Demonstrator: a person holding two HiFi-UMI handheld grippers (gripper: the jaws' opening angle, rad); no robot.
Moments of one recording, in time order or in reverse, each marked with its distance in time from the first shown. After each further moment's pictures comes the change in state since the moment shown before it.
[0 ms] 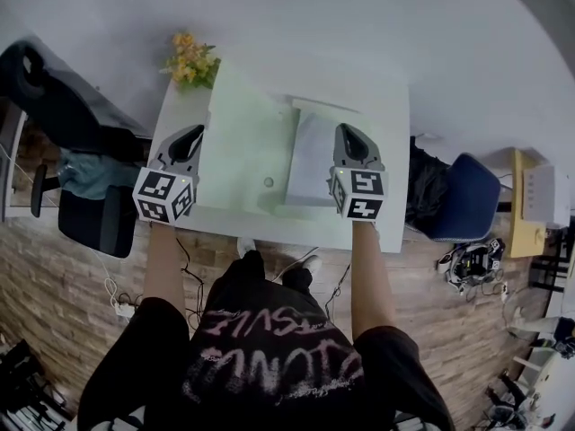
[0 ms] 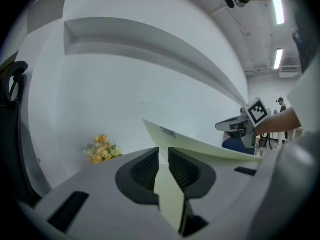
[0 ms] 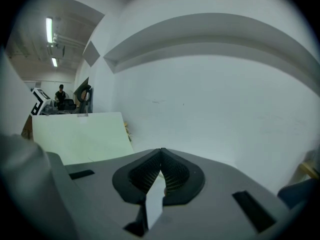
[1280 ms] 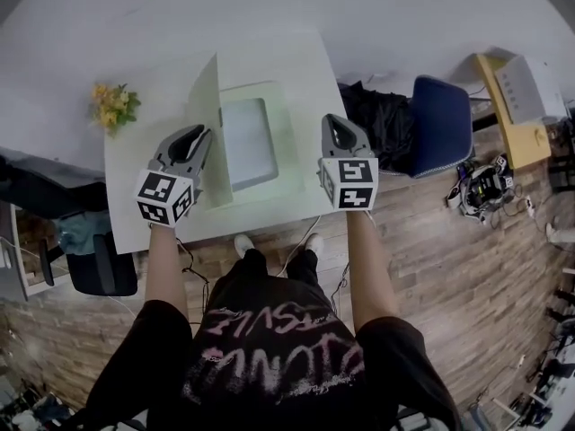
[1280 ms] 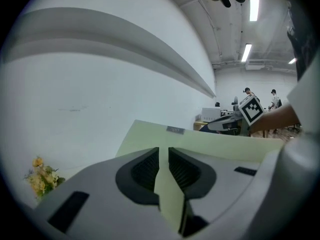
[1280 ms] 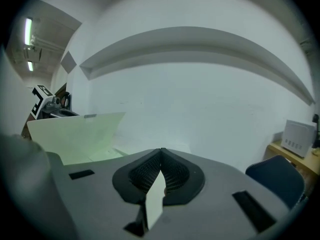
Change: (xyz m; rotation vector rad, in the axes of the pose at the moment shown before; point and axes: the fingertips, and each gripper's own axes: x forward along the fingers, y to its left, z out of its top) left arm 0.093 -0.202 0.036 0.204 0.051 -0.313; right arm -0.132 -0.142 -0.070 0.149 -0.003 -0.223
